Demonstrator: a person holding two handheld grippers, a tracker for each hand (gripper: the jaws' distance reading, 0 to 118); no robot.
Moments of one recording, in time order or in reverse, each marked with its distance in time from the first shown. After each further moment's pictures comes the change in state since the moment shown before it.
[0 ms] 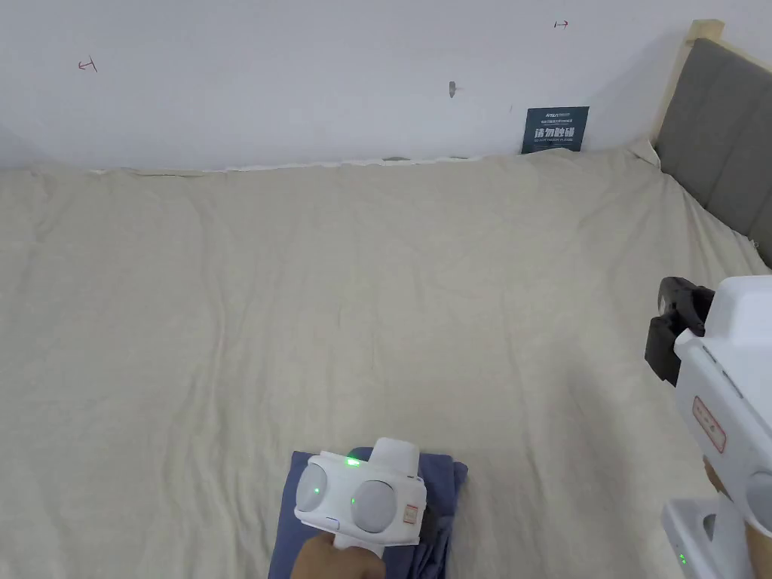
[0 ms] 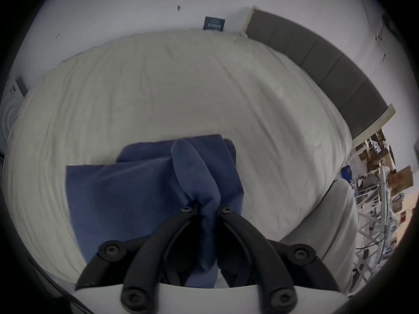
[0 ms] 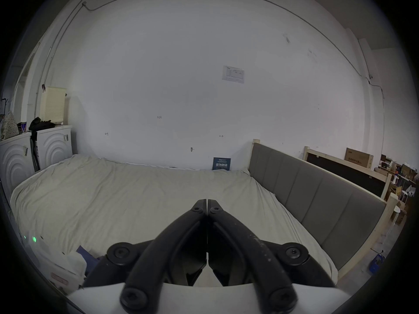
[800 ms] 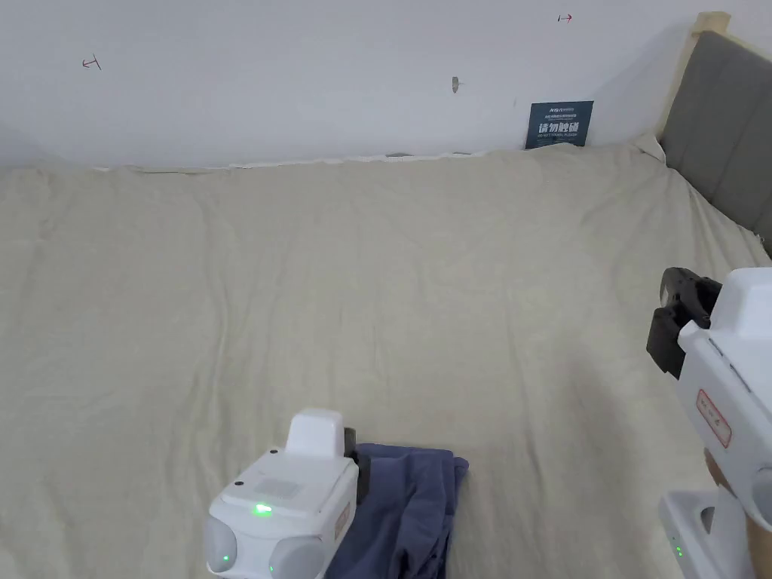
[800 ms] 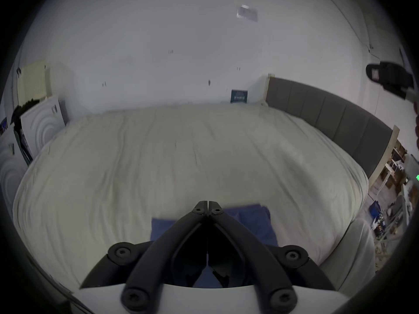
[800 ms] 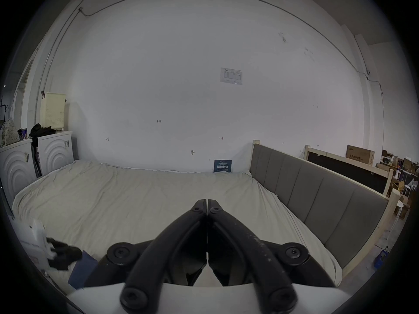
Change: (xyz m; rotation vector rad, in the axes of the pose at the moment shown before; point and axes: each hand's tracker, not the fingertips) left arm -0.038 -0.032 0.070 0.463 0.211 0.036; right arm -0.003 0.006 0.005 0.021 0.016 -0.030
